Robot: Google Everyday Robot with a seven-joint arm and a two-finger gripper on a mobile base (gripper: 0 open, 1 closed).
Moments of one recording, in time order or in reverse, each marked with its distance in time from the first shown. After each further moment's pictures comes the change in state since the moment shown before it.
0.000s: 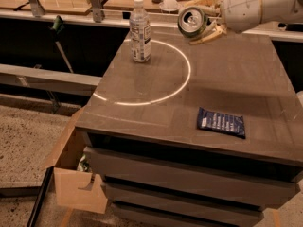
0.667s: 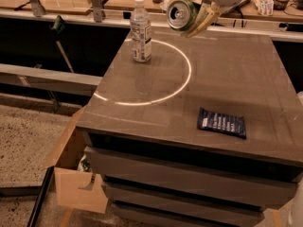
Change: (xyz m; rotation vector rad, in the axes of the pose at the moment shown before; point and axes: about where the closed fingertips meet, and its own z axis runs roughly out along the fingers) arm -0.029 -0.009 0.010 -0.301 0.286 -0.122
